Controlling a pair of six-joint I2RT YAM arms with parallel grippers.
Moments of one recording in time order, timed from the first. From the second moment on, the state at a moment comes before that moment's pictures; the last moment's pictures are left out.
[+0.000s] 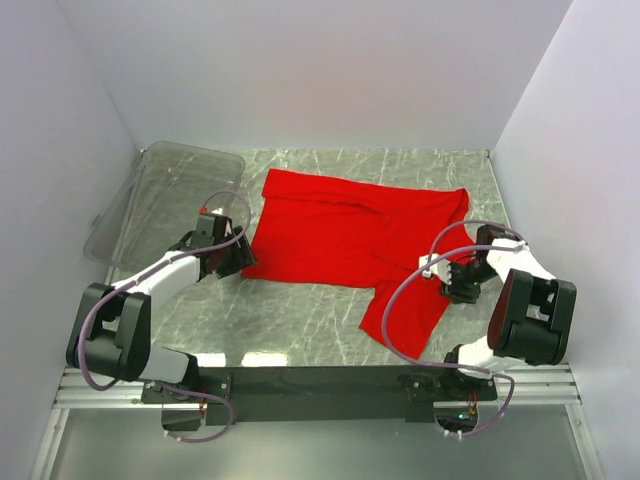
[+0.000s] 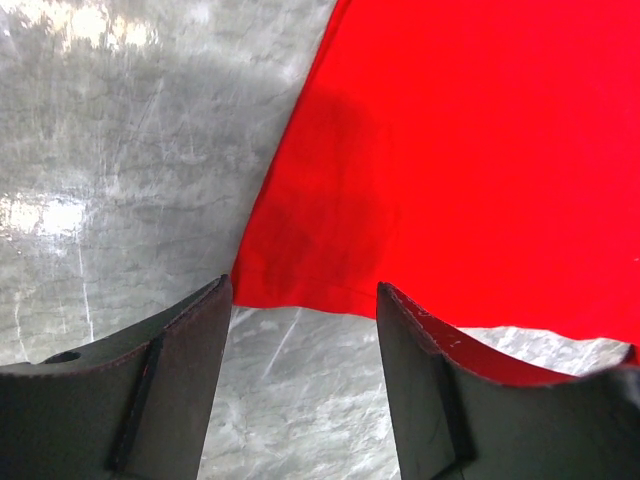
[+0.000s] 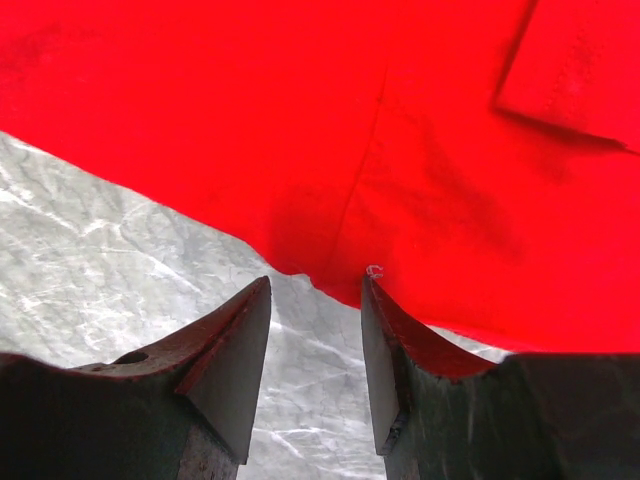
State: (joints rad) left arm -0.24 1.39 0.71 -0.23 0.08 -0.62; right arm -0.29 1.47 0.81 -0.93 -0.35 -1.74
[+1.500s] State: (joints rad) left arm -0.26 1.37 0.81 -0.26 0.04 -0.62; right arm -0.43 1.48 0.95 -1.00 -0.53 -1.59
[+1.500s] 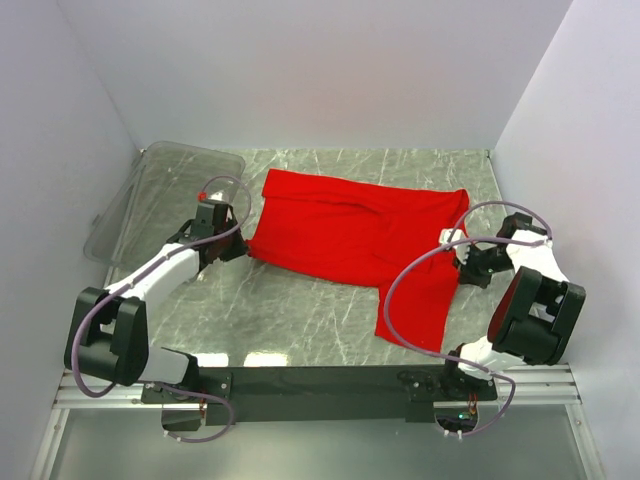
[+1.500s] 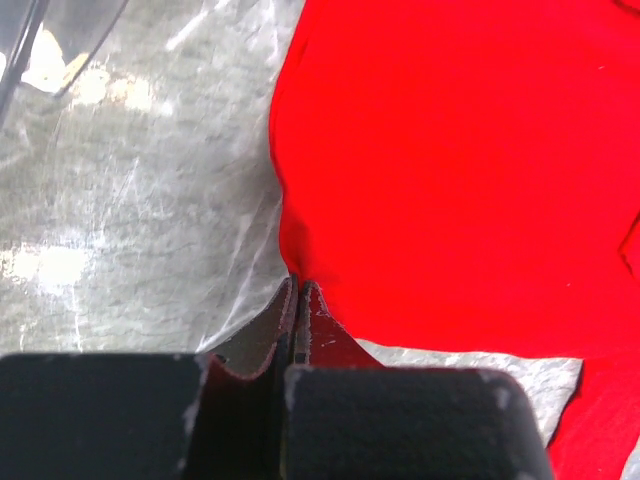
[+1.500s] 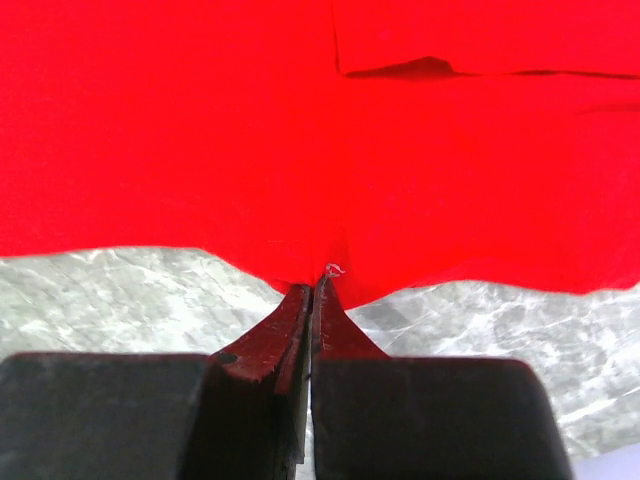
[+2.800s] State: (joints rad) left arm -0.20 1.51 1.02 -0.21 0.15 -0.57; right arm -0.50 1.67 1.21 -1.14 -0.66 -1.26
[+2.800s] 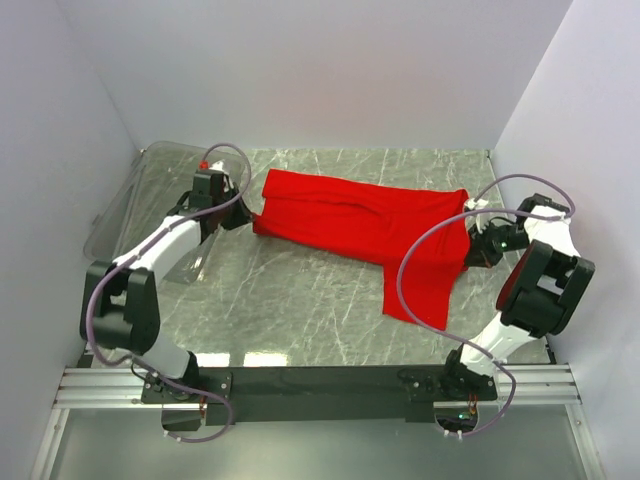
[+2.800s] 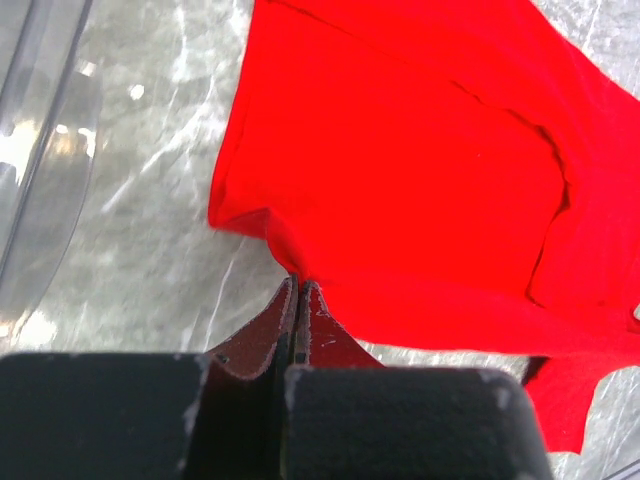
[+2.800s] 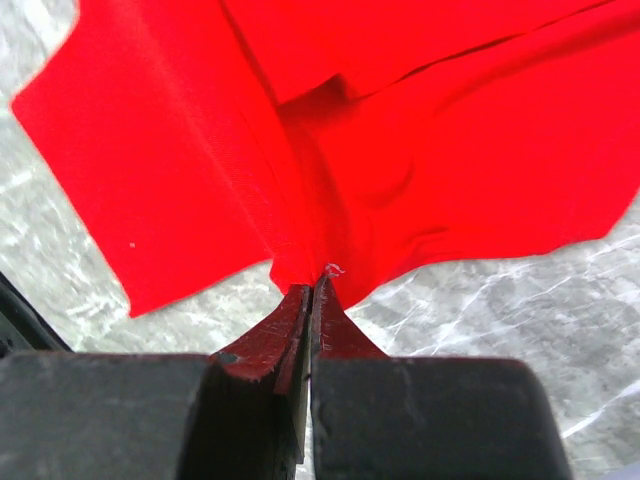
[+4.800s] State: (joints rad) left arm -0.16 1.85 1.31 -0.30 0.24 -0.52; right arm -0.42 2.00 1.61 -1.11 -0.62 -0.95
